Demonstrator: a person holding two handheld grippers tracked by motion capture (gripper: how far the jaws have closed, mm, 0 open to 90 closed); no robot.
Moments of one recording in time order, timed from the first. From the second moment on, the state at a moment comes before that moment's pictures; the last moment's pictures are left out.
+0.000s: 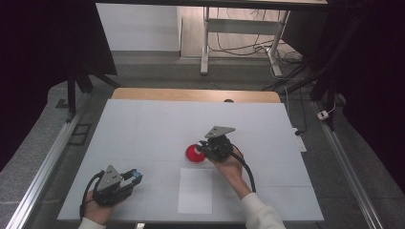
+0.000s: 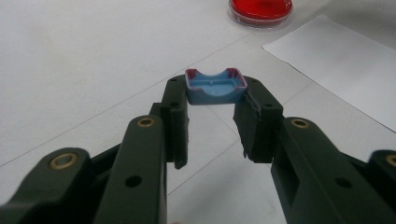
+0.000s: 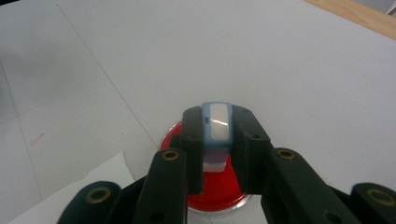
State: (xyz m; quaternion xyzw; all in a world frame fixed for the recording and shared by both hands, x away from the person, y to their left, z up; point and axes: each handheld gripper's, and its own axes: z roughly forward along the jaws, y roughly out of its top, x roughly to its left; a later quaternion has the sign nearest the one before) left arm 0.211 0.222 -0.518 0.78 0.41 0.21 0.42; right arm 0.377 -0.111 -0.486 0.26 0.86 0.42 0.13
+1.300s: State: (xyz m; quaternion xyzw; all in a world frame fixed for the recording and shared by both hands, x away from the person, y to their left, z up) left arm 0.205 0.227 -0.520 0.79 0.40 0.20 0.42; right arm 0.381 -0.107 -0.502 0.26 0.86 0.41 0.14
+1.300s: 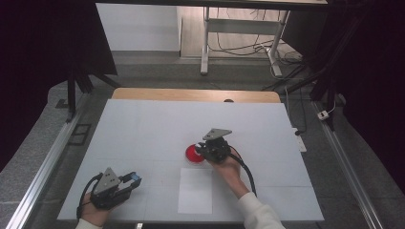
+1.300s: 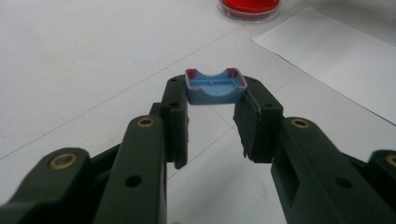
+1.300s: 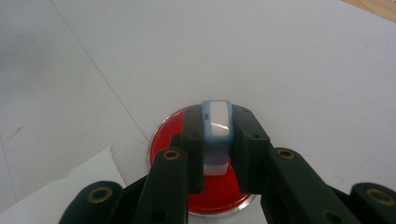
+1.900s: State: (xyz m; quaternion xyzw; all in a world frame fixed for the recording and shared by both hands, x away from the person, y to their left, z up) left arm 0.201 0.223 -0.519 0.79 0.40 0.21 0.42; right arm 0.375 -0.112 -0.492 0.26 0.85 0.43 0.15
